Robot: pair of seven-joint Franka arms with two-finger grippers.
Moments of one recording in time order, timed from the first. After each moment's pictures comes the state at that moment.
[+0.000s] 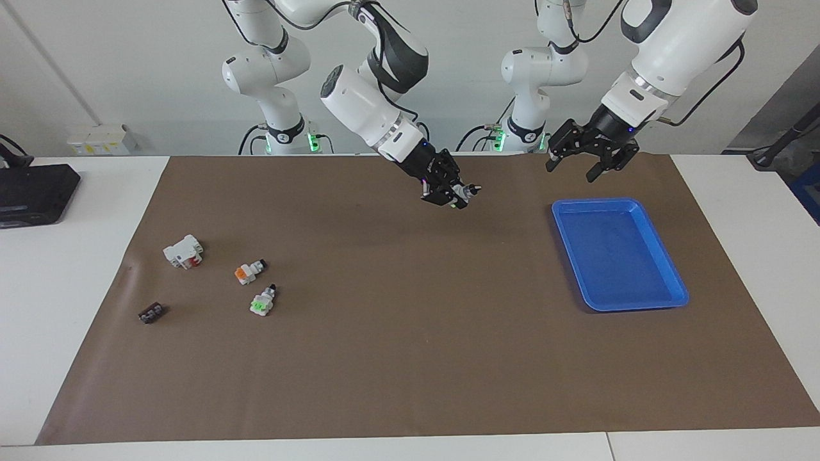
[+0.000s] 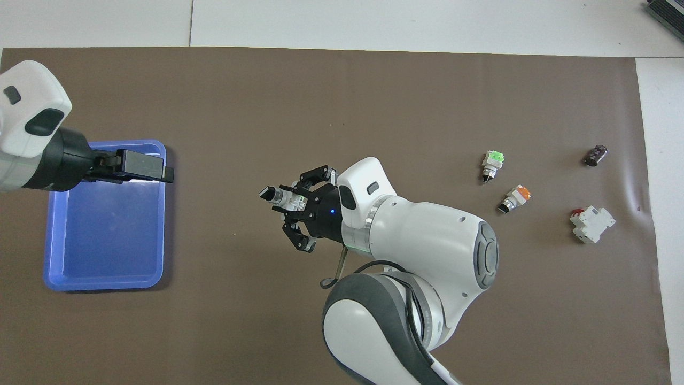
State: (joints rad) left arm -0.07 -0.07 -0.09 -1.71 -0.36 1.73 -0.01; right arm 0.57 0.11 0.13 -1.97 1.00 2.71 -1.36
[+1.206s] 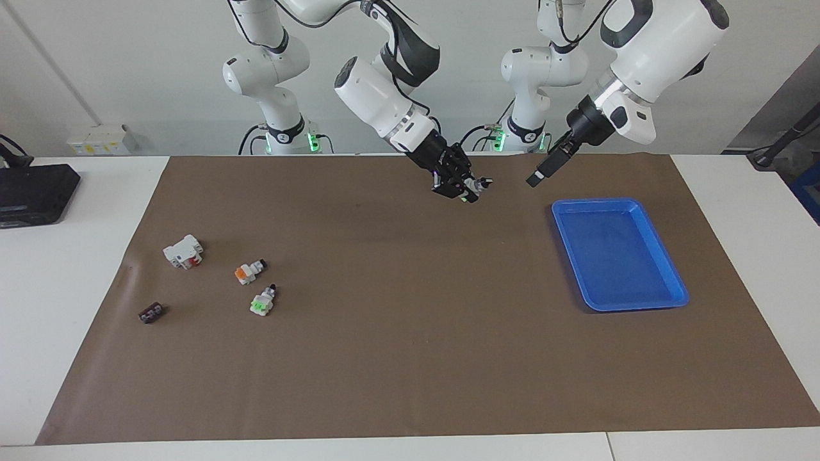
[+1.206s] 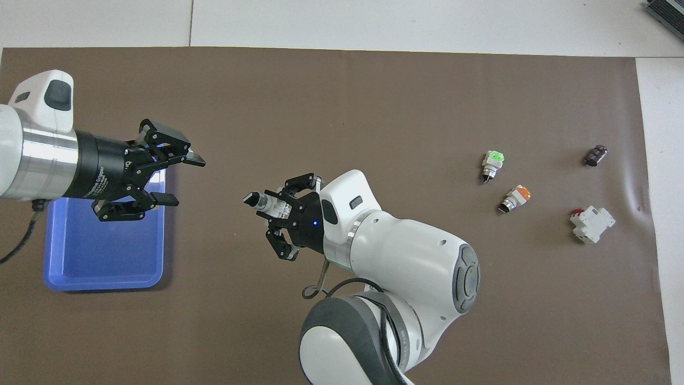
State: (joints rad) left arm -0.12 -0.10 -0.08 -1.78 -0.46 1.78 -1.36; right arm 0.64 0.12 0.13 -1.97 1.00 2.79 -1.32
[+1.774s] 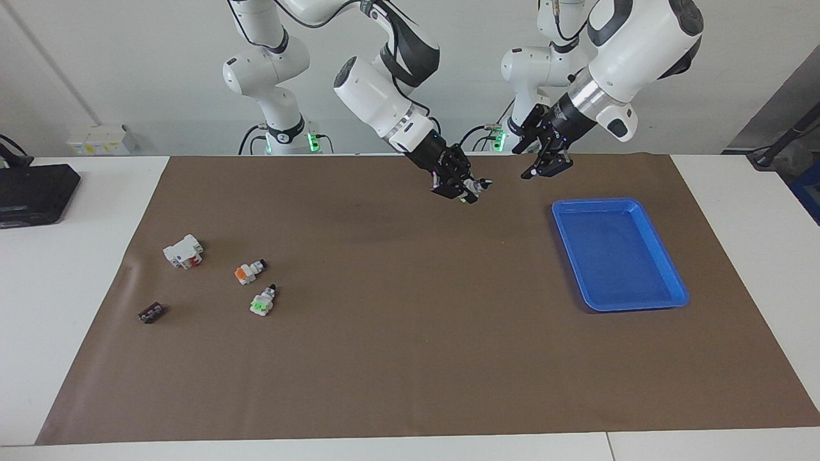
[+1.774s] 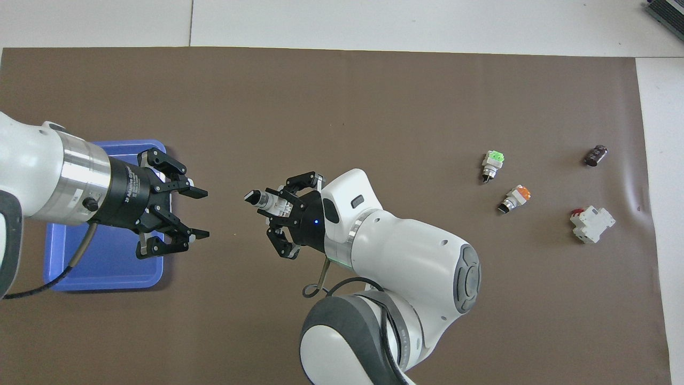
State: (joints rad) left arm -0.15 -0.13 -0.11 -1.82 -0.44 1.65 -1.89; right arm 0.64 0.12 0.13 -1.97 1.00 2.80 -1.32
